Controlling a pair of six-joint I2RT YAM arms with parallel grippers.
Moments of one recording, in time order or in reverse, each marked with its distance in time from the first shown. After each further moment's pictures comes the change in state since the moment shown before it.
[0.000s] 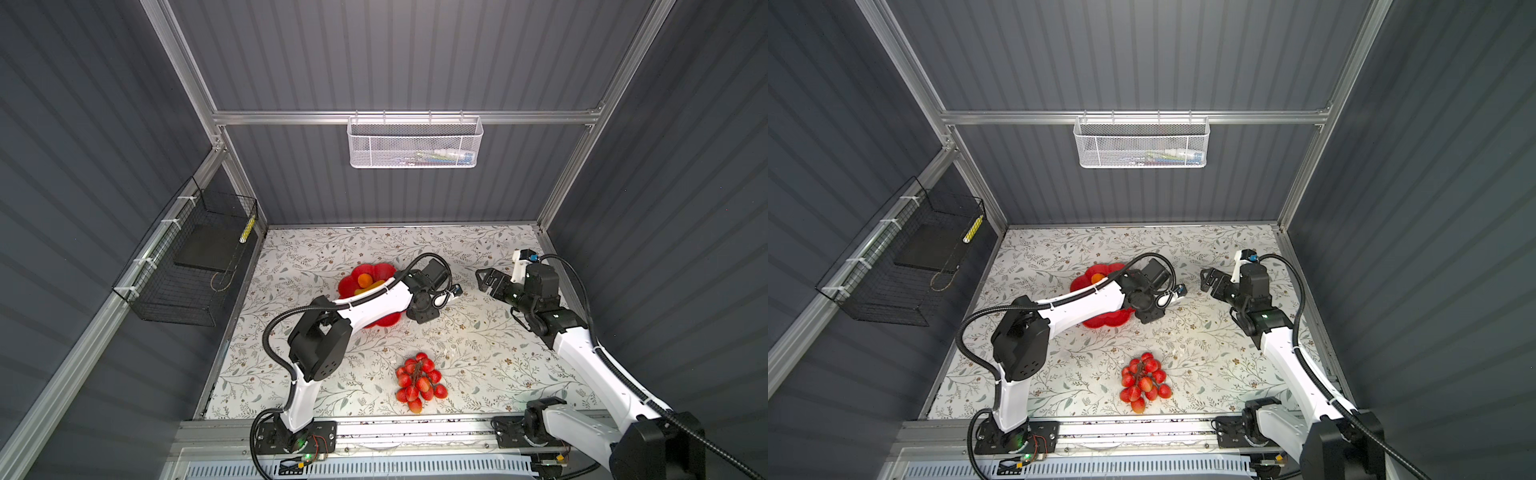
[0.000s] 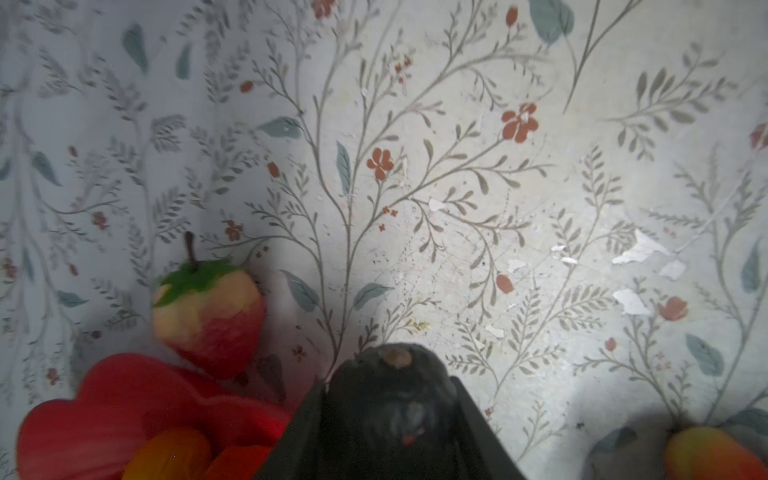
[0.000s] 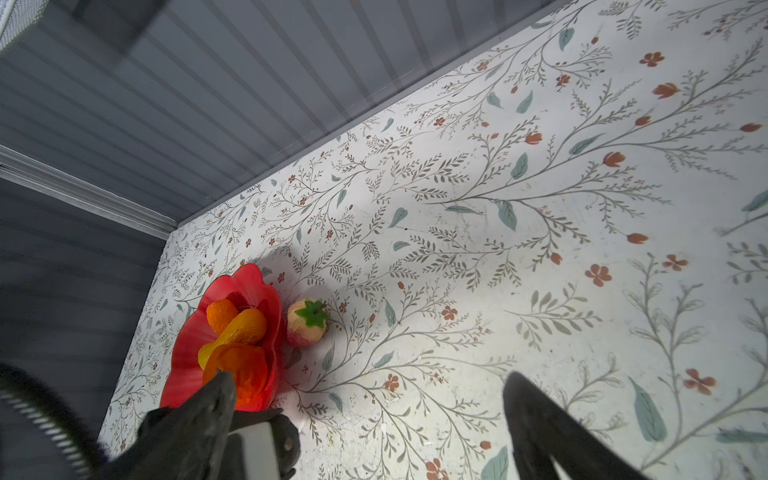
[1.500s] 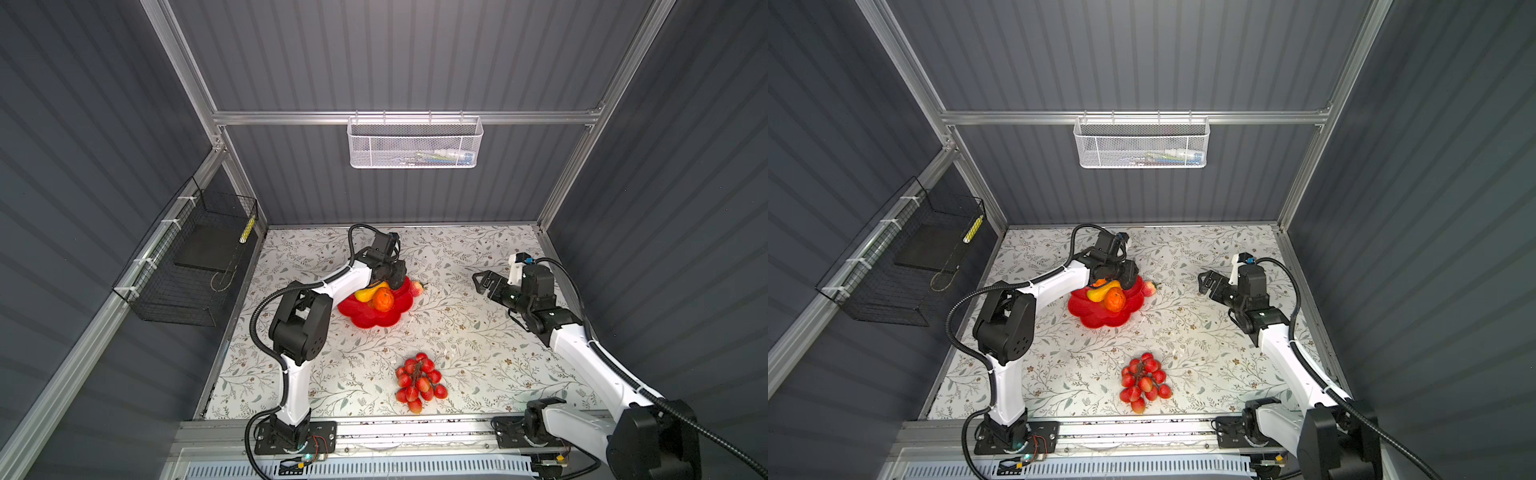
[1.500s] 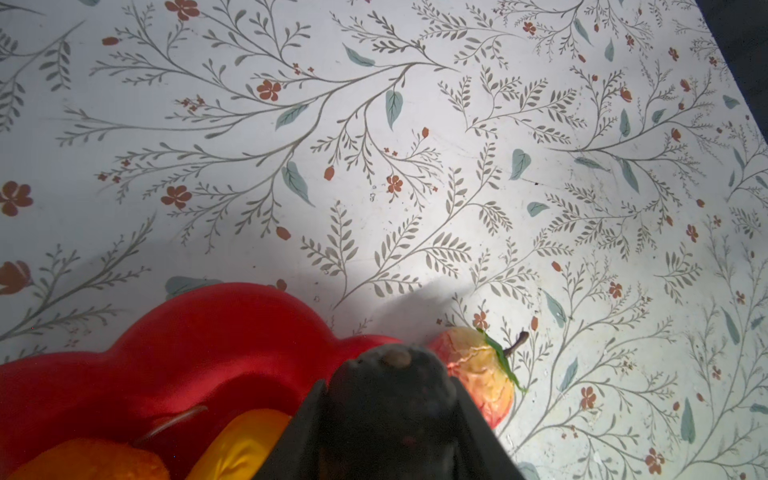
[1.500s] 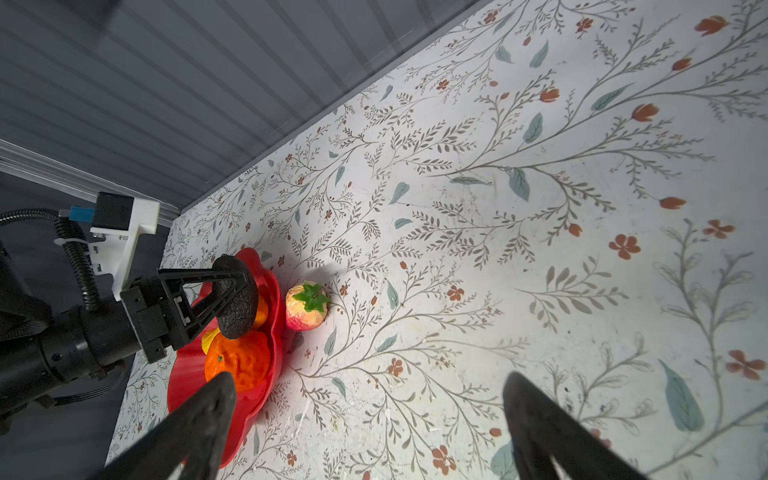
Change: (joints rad) left arm 0.346 0.042 -0.104 0.392 0.139 -0.713; right arm -0.010 0.061 -0.018 0.019 -0.057 0.032
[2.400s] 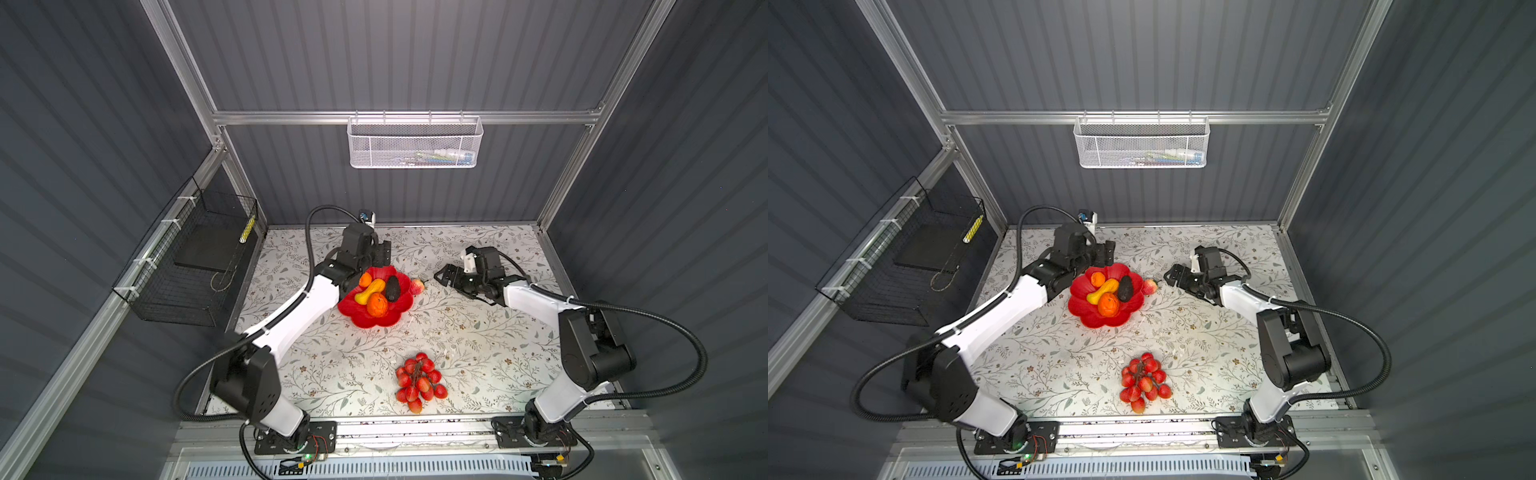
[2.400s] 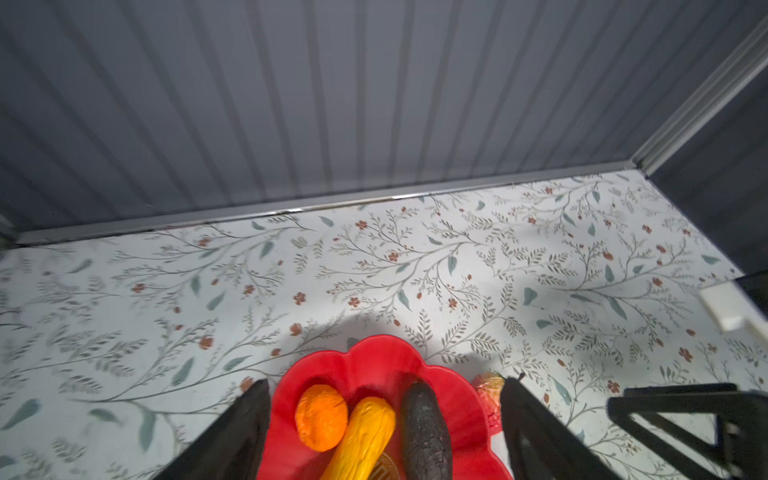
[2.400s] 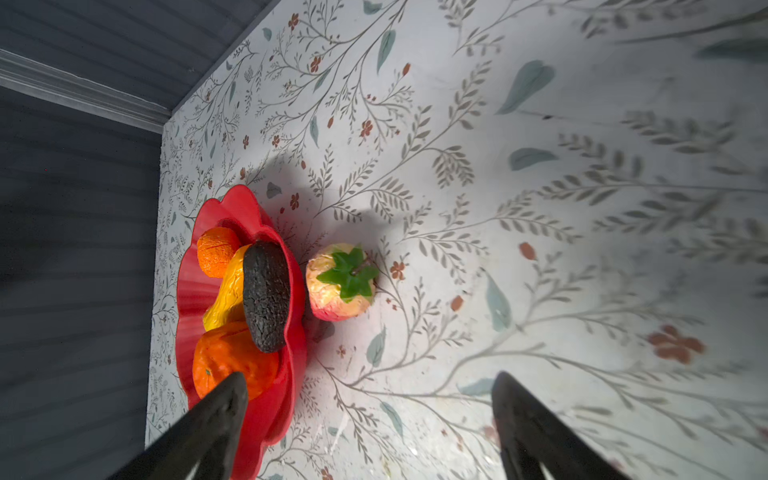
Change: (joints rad) left arm 0.000 -0.539 -0.249 0.119 -0.366 0.103; right arm 0.178 0.590 0.319 0.057 -0.156 0.077
